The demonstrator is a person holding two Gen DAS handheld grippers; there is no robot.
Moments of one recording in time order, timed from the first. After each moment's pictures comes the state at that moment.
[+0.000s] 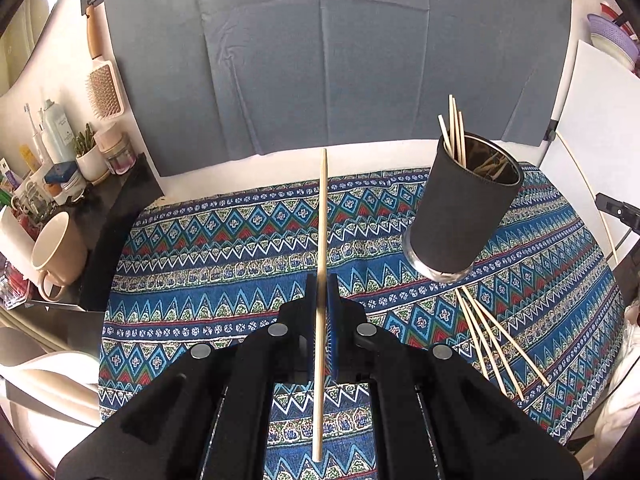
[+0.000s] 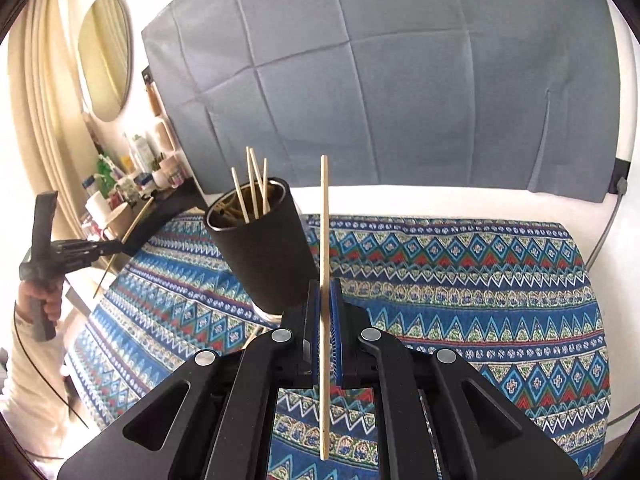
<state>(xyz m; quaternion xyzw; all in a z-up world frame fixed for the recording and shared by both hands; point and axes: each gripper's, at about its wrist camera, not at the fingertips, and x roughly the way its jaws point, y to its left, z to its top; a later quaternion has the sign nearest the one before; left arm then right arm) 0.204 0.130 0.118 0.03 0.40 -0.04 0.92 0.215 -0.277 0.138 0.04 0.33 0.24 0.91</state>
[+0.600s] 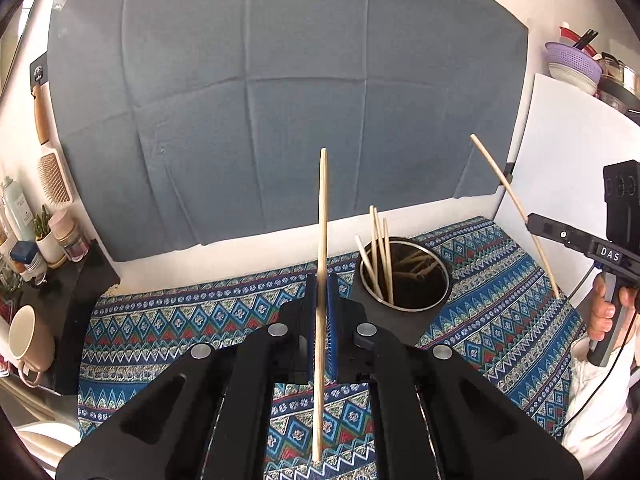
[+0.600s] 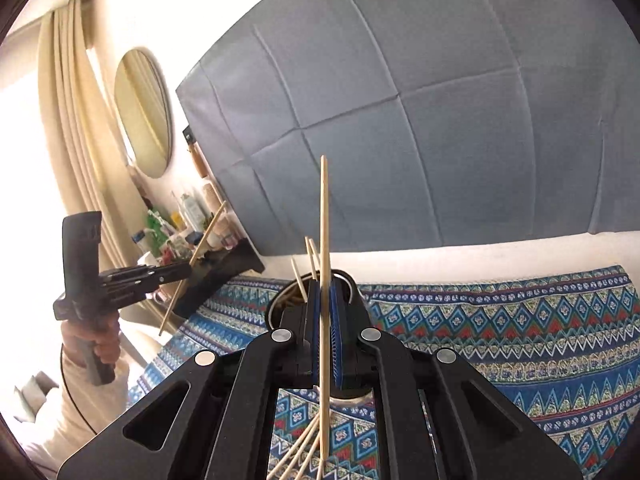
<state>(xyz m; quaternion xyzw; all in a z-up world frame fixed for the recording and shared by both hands) 0.250 0.066 0.180 0.02 0.30 -0.12 0.94 0.260 -0.253 0.177 0.12 0.25 0.33 0.90</state>
